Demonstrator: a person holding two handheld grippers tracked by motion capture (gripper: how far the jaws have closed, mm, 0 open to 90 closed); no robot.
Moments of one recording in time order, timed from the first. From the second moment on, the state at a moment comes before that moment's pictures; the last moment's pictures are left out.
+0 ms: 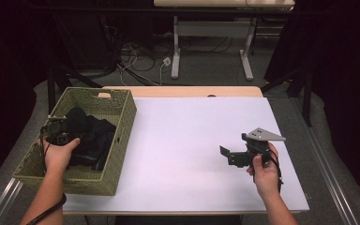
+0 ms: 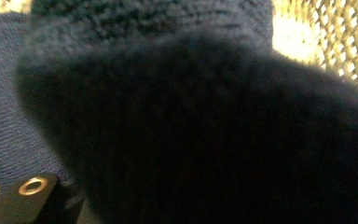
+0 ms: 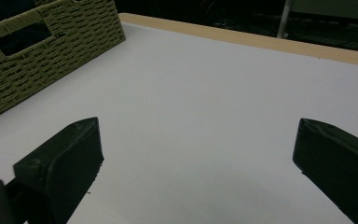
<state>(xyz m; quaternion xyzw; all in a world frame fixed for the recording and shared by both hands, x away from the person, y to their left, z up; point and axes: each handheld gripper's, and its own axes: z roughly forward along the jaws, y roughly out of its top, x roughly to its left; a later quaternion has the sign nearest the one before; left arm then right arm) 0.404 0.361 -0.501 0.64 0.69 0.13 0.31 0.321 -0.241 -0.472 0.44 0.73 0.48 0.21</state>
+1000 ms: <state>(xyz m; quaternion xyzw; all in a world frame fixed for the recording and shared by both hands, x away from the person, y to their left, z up) 0.364 0.359 -0.423 0.60 0.64 0.22 0.43 0.320 -0.241 -0.473 0.44 0.72 0.48 0.22</state>
